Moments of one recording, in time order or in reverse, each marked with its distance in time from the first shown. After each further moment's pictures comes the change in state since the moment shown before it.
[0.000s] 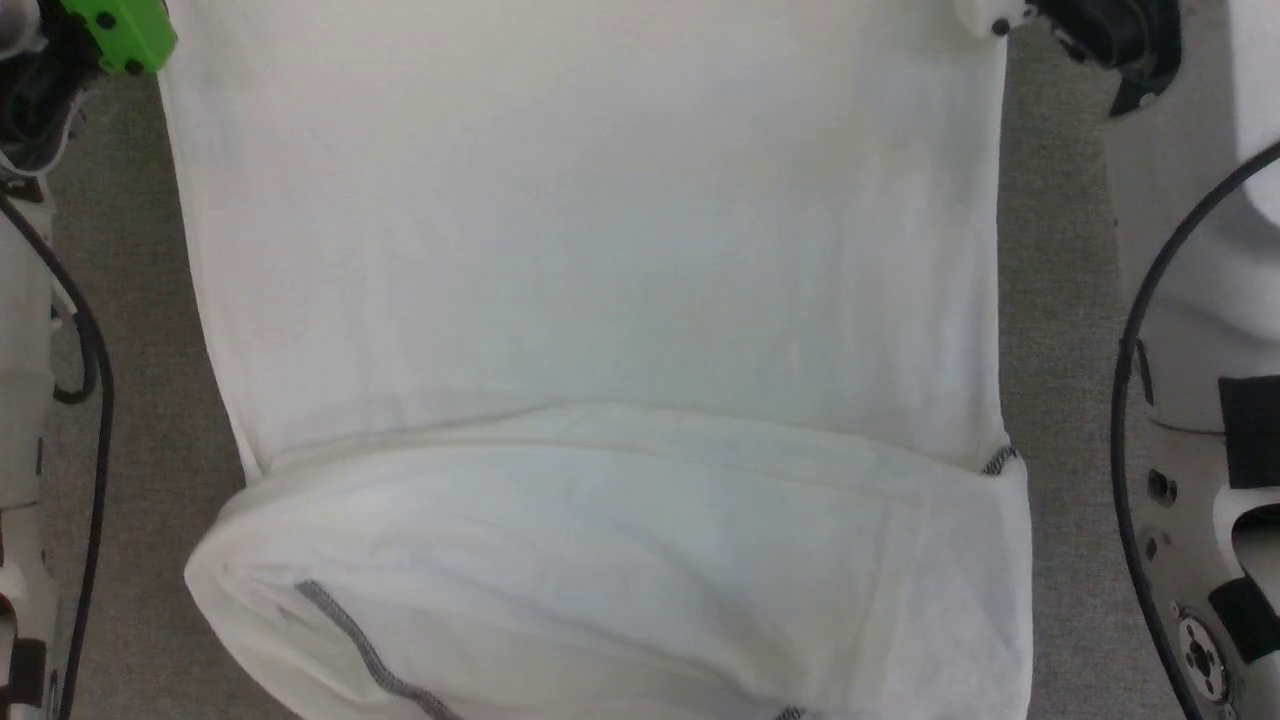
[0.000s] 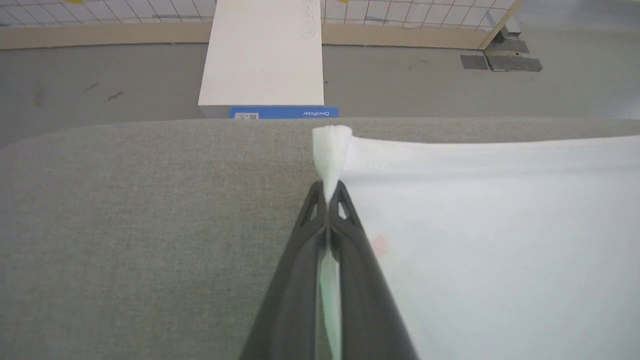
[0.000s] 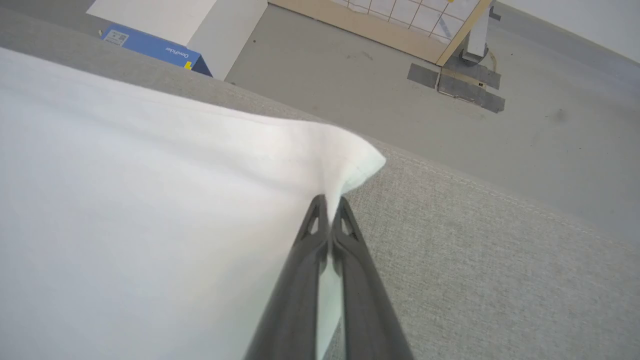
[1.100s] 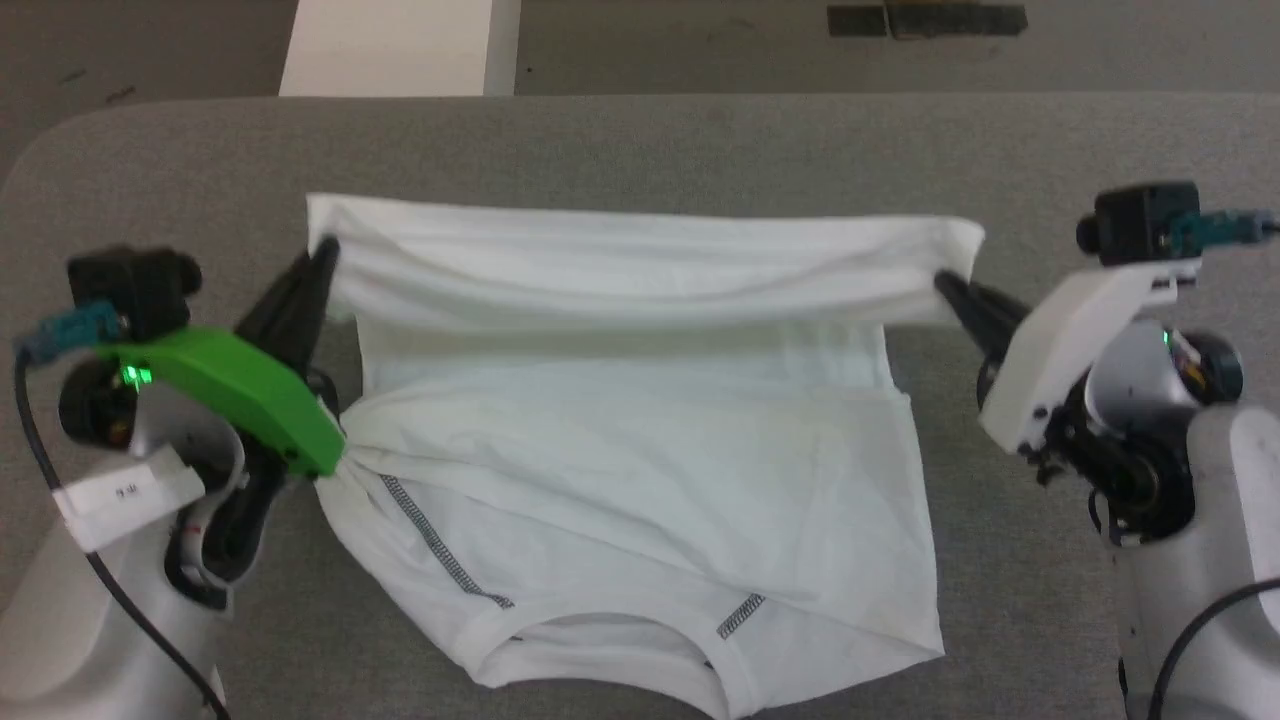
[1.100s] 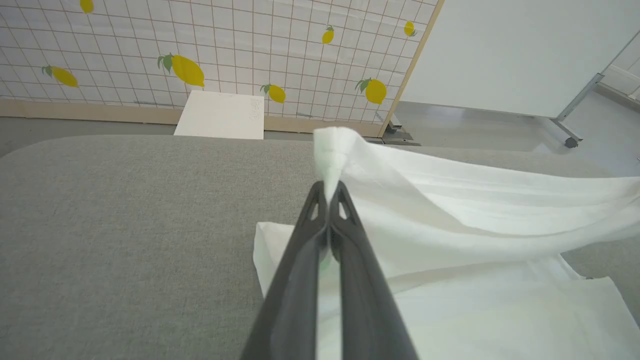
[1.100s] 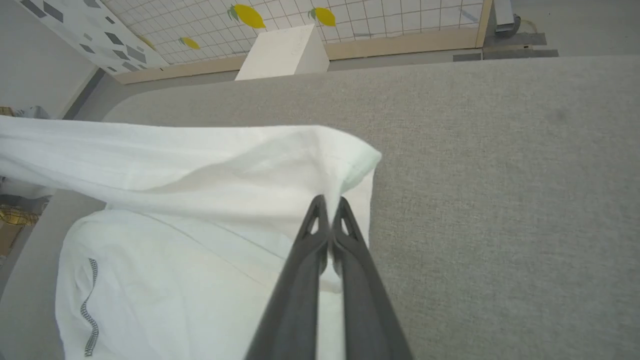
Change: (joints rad) left arm 0.634 0.016 -0.075 -0.306 -0.148 -0.029 -0.451; right arm 0.718 -0.057 -0.091 -0.331 0.436 0.000 -0.157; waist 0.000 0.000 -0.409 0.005
